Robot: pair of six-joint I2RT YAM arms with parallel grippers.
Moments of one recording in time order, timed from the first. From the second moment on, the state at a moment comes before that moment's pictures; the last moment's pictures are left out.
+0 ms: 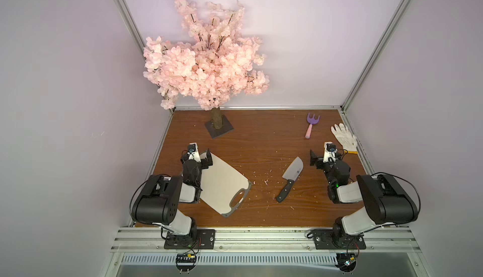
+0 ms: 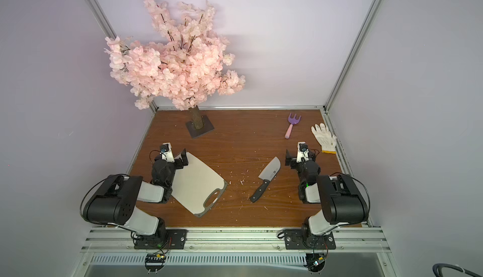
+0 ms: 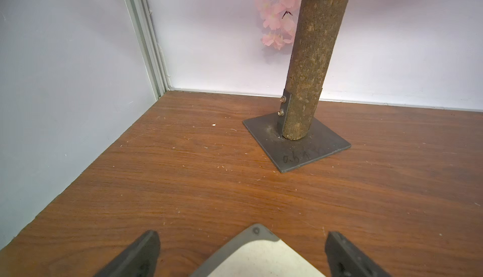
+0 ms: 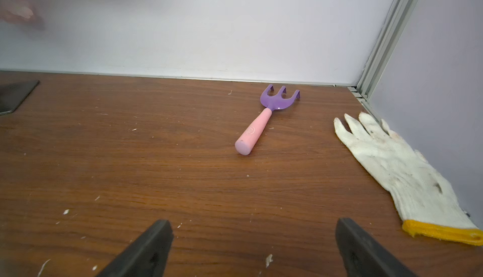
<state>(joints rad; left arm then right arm) -0.03 1.54 0.20 1.14 -0.17 -0.03 0.01 1.55 0.21 1.17 0.00 -0.03</state>
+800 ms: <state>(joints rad) -0.03 1.54 0.20 1.14 -0.17 -0.03 0.01 1.55 0.21 1.17 -0.02 -0.03</state>
